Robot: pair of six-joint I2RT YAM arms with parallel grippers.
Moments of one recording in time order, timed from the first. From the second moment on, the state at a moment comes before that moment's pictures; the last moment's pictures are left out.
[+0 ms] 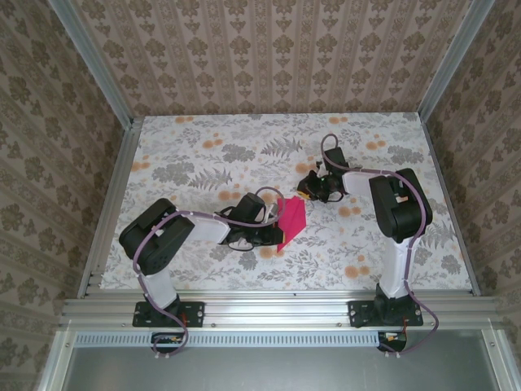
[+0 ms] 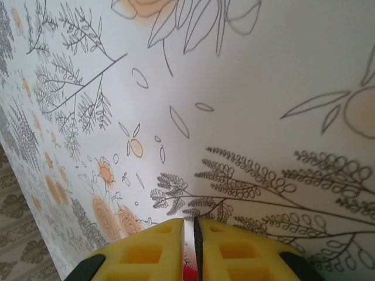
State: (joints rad) left arm -0.83 1.79 0.73 0.17 0.54 -0.74; right arm 0.23 2.00 1.13 -0.15 -0.52 0.81
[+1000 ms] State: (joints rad) left arm -0.81 1.61 0.97 -0.31 0.44 -0.63; right arm 0.29 1.35 0.57 -0.19 -0.46 0.77
